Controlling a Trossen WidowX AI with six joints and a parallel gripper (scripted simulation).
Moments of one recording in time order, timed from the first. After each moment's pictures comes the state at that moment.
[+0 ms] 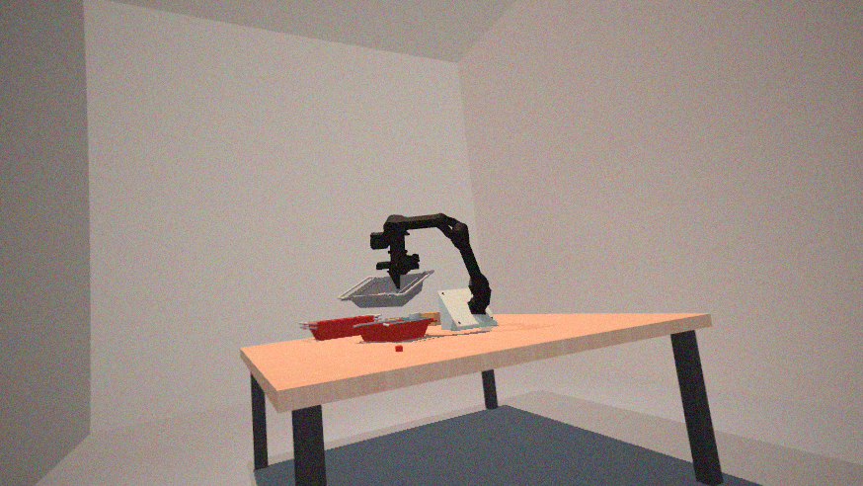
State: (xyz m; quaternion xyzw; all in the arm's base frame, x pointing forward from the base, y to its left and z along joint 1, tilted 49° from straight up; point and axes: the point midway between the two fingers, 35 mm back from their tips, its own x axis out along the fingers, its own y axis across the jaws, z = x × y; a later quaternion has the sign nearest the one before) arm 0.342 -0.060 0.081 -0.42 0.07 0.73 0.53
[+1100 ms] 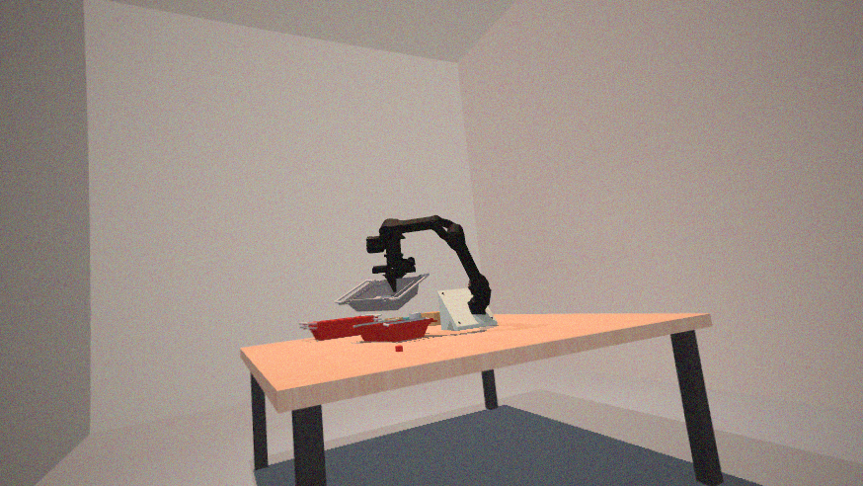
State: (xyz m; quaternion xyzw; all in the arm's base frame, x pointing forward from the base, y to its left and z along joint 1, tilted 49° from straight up) arm 0.350 -0.064 0.059 -0.41 0.08 0.74 0.53
